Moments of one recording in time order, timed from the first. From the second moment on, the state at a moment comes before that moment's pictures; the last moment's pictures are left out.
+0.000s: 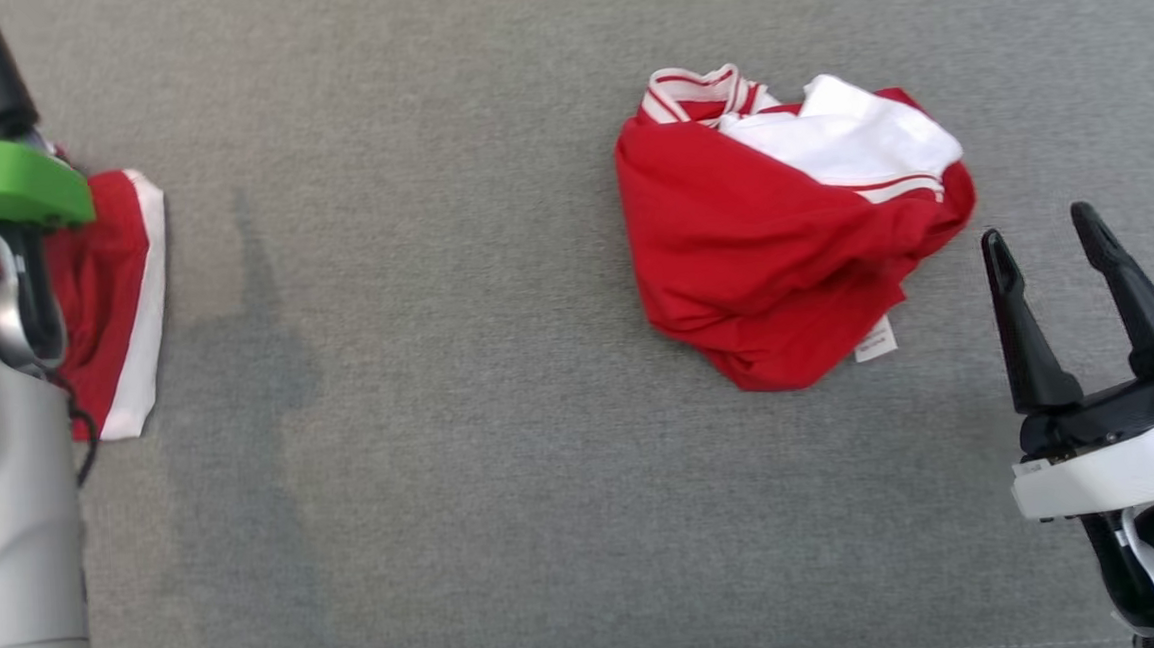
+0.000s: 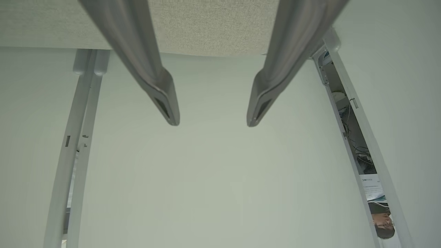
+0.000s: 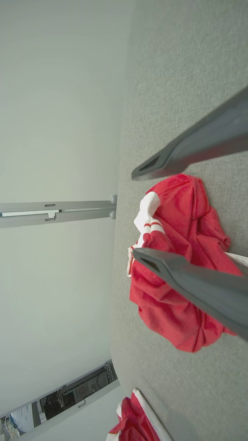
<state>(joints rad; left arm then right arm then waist) -0.86 0.27 0.01 0.58 -0.26 -0.05 -0.26 -0.07 -0.26 0.01 -0.20 0.27 0.13 -0.14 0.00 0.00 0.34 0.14</state>
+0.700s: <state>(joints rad) -0.48 0.16 -0.01 0.40 -0.20 -0.09 -0.26 -0.05 -0.19 0.05 -0.03 0.27 0.13 -0.21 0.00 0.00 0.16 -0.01</state>
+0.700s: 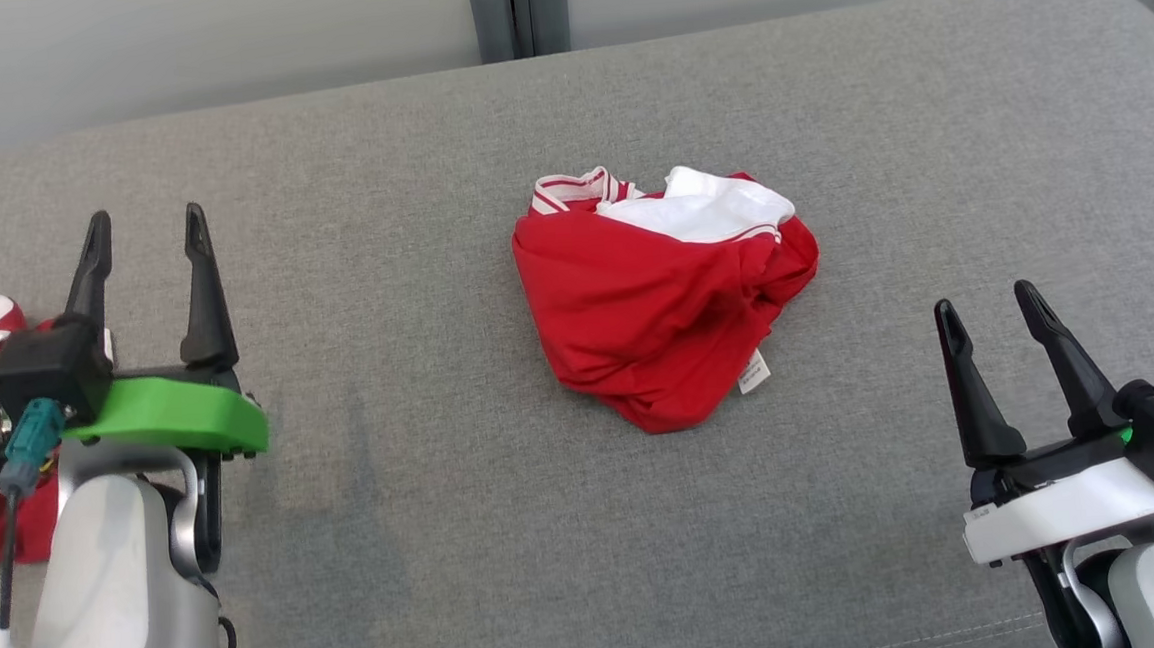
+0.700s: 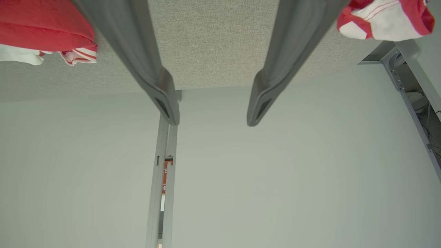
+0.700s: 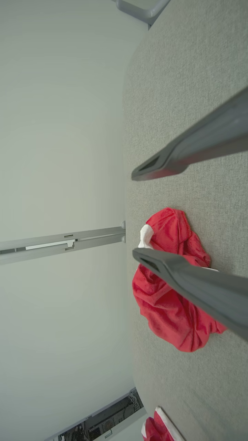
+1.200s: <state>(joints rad) -0.18 0.13 0.03 0.28 -0.23 -0.08 -0.26 0.00 -0.17 0.05 0.02 0.27 0.13 -0.22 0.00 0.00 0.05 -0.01</state>
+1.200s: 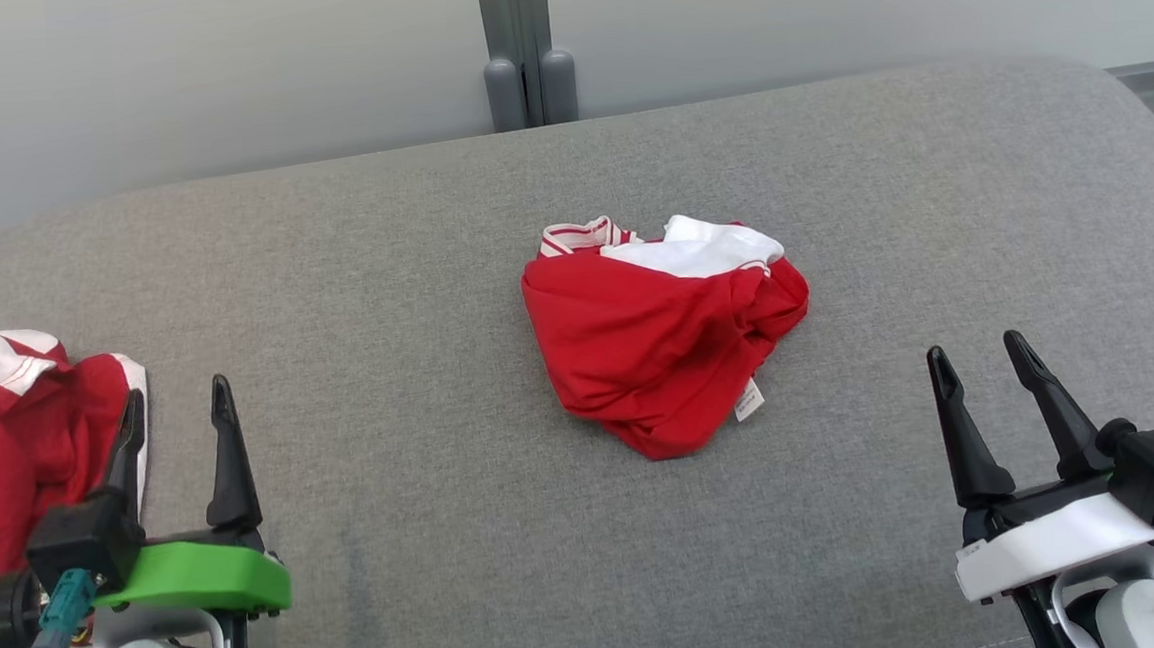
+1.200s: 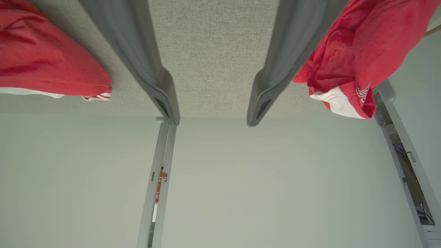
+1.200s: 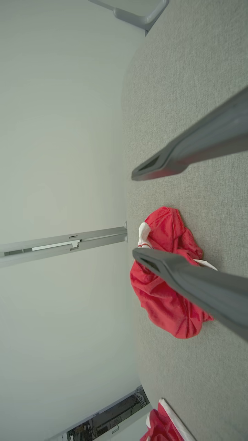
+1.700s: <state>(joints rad) -0.05 0.11 0.02 0.23 -0.24 -0.08 -0.26 0.03 -0.15 0.04 0.03 0.27 0.13 -0.22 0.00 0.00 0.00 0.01</state>
